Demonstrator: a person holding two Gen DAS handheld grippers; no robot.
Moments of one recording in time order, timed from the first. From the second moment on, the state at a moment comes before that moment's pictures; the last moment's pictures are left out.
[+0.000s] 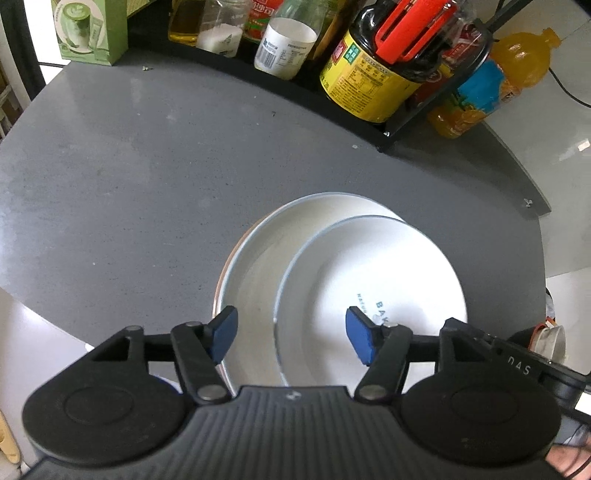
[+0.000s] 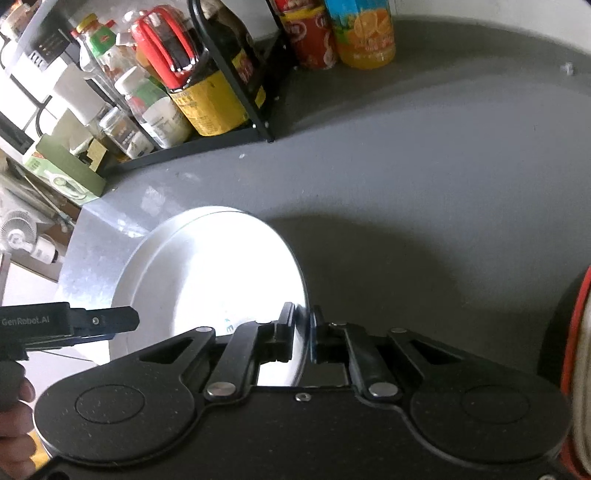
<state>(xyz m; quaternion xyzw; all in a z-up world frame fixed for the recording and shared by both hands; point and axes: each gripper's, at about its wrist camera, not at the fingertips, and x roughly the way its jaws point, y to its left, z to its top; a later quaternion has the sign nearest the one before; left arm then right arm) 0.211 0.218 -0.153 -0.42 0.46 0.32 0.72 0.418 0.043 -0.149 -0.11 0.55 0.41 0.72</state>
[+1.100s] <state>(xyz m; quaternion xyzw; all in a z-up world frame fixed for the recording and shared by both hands) 0.214 0.205 -0.116 -0.38 0.43 0.33 0.75 0.425 -0.007 -0.097 -0.04 0.54 0.42 0.73</state>
